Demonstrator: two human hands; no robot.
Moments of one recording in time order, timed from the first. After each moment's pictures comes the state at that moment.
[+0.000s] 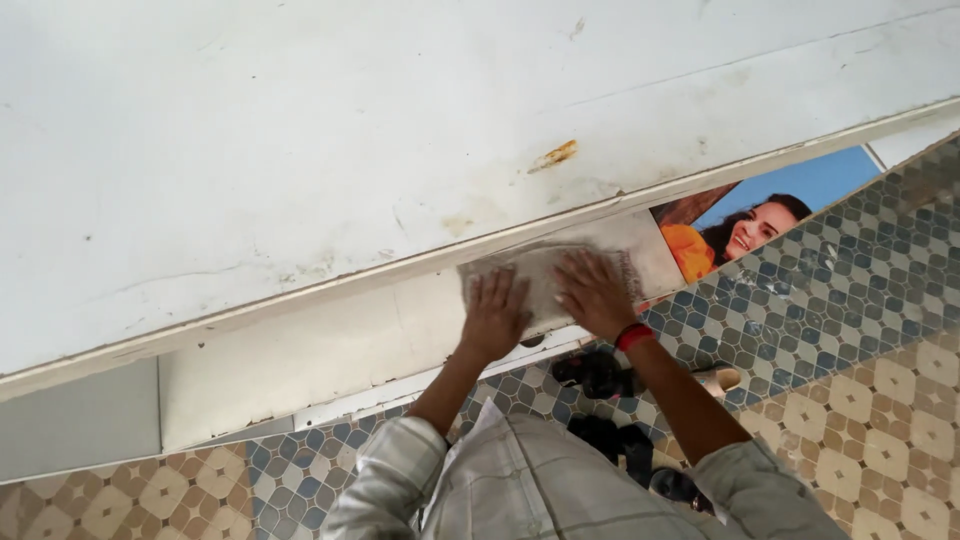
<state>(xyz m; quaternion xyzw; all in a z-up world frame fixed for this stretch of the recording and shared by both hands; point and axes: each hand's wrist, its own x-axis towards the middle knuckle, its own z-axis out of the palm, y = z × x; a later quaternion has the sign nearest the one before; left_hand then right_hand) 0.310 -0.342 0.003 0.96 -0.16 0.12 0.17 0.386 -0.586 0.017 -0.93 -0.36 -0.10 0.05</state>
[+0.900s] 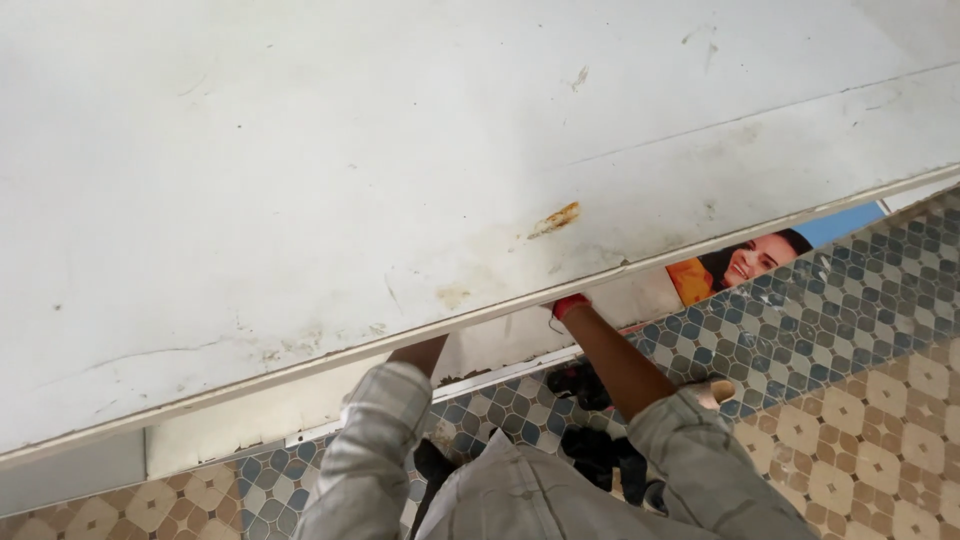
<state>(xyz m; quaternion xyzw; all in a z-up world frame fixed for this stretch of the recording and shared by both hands) 0.384 -0.263 0.033 0.82 0.01 0.23 0.53 0.481 -0.502 -0.051 -0.95 -0.27 -0.03 0.14</state>
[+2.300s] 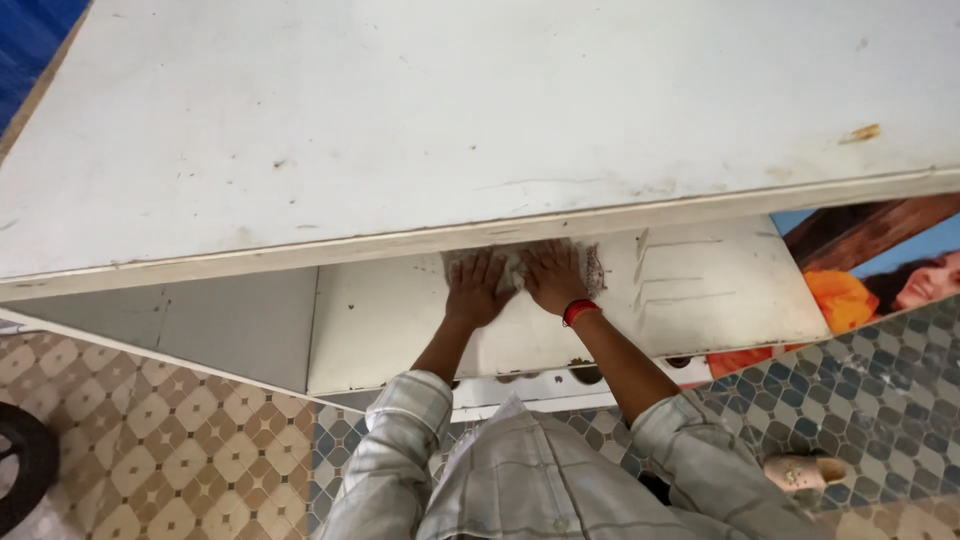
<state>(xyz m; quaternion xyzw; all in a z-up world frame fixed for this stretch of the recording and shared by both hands) 0.289 -0.076 -0.027 0.98 0.01 0.14 0.10 0.381 -0.265 -0.003 -0.92 -0.36 -0.04 0.11</state>
